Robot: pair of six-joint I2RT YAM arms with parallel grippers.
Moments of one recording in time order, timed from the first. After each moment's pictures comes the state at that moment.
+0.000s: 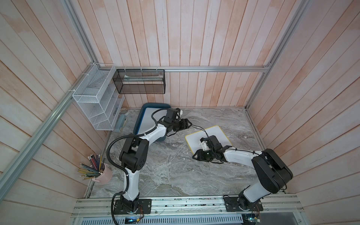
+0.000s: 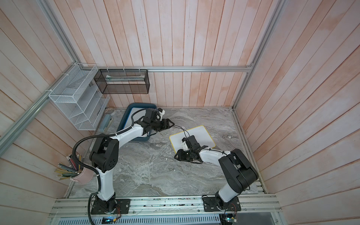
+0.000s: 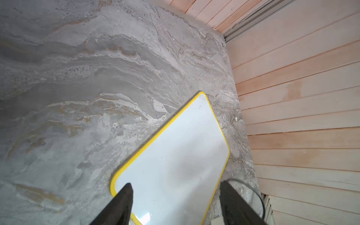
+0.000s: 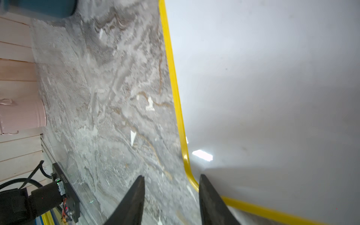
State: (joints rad) left arm -0.47 2.04 1.54 -0.17 0.47 -0.59; right arm 0.57 1.55 0.70 -0.18 -0.41 0.62
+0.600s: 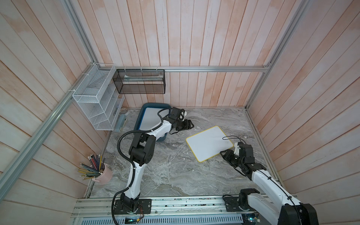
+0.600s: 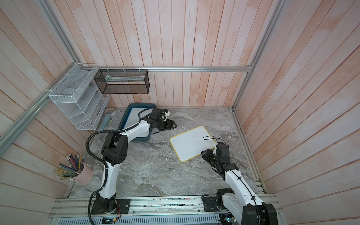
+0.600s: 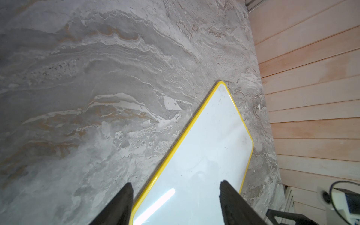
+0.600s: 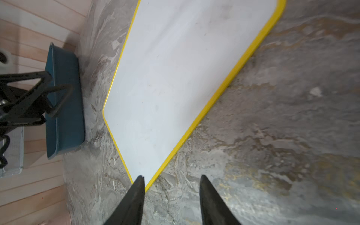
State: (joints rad) left arm -0.48 2.25 1.81 -0.38 0.48 -0.45; right arm 0.04 0.94 0.36 -0.21 -0.33 0.79
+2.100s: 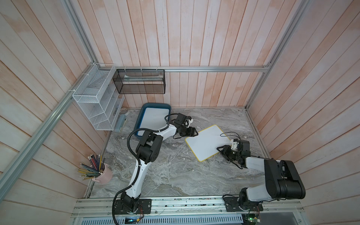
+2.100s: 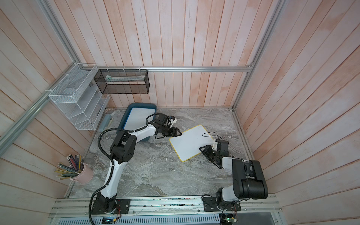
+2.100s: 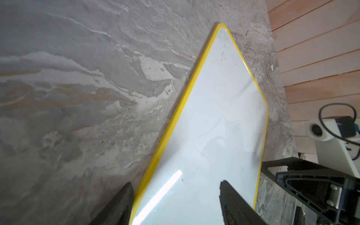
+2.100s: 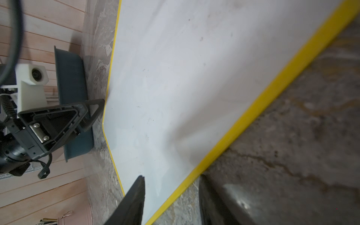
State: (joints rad) left arm -0.54 2.34 1.75 -0.32 0.57 -0.35; right arm -0.02 1.48 0.42 0.25 -0.56 0.77
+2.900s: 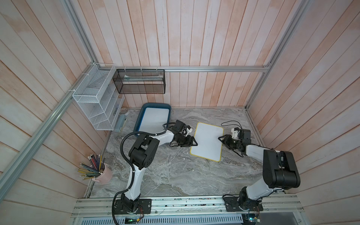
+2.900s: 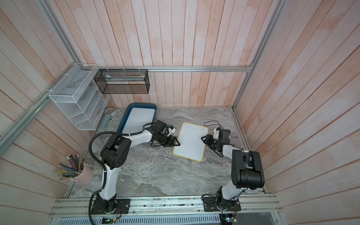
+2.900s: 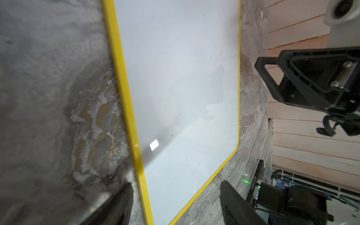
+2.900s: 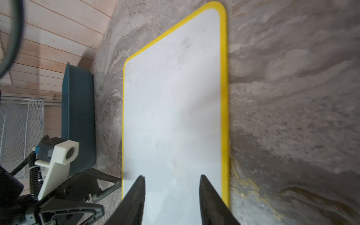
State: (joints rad) left arm -0.55 2.16 1.46 -0.33 0.69 -0.41; right arm -0.06 1.57 0.68 0.08 -0.53 0.62
